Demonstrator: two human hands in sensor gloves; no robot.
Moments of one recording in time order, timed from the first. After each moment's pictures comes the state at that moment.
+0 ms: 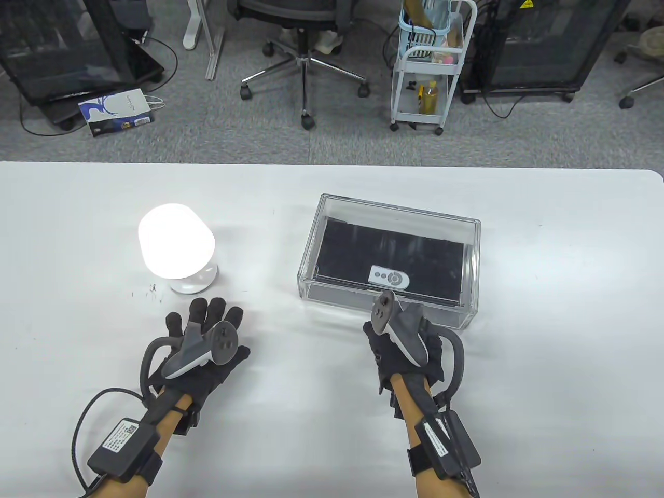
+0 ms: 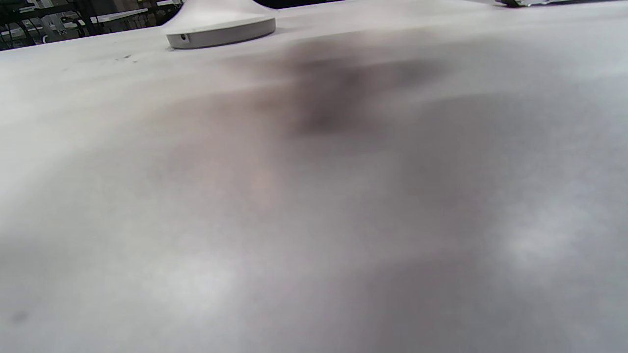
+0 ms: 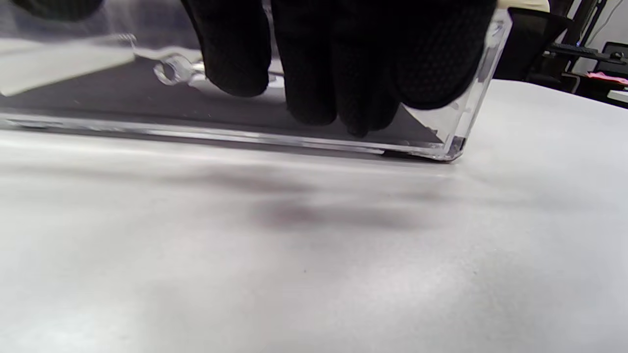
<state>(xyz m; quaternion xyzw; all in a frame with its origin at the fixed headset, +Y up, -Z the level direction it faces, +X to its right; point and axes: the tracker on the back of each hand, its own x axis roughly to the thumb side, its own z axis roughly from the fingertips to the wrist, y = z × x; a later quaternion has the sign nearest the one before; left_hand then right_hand) -0.248 -0.773 -0.281 -0.20 -0.06 -0.06 0.98 0.091 -0.717 -0.277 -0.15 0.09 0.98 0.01</state>
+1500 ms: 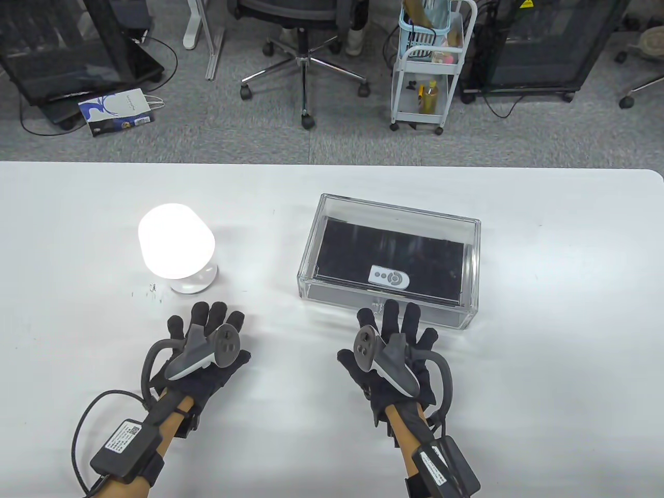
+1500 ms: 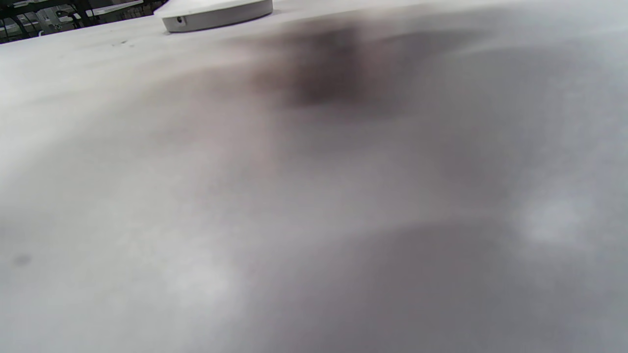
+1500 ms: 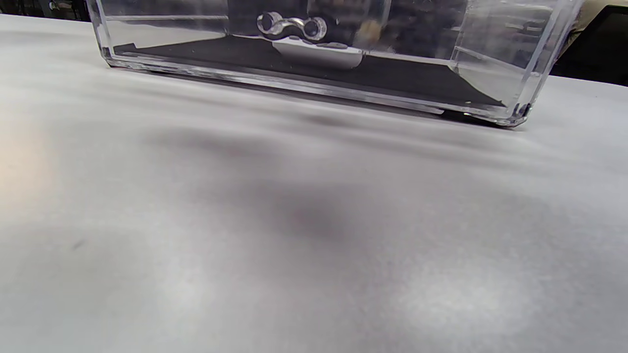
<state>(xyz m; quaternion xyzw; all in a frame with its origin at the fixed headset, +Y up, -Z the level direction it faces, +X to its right) -0.246 -0.774 -0.276 -0.21 -0.06 -0.07 0.97 0.066 -0.740 -0.251 -0.05 0.11 0.99 -0.01</state>
